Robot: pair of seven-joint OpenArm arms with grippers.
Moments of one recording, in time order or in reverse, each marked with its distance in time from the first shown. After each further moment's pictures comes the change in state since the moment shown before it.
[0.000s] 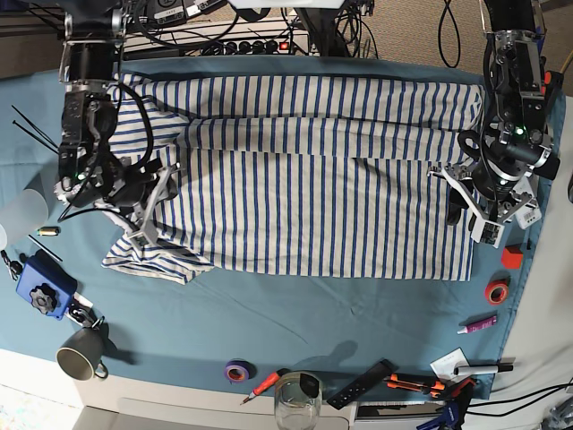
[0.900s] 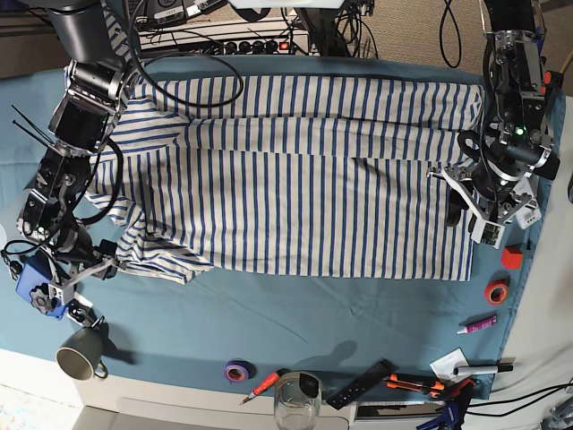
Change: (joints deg) left arm 0.0 0.0 0.0 0.0 -0.3 0.0 -0.4; right arm 18.8 -3.5 18.9 -25.7 -15.0 -9.9 19.3
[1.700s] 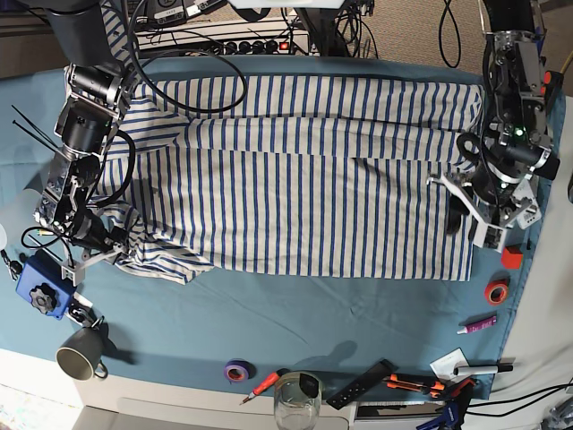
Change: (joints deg) left arm -1.1 0.7 0.0 -0.2 -0.2 0.6 -4.7; right arm 1.5 0.0 0.0 -15.7 0.1 0.3 9.3
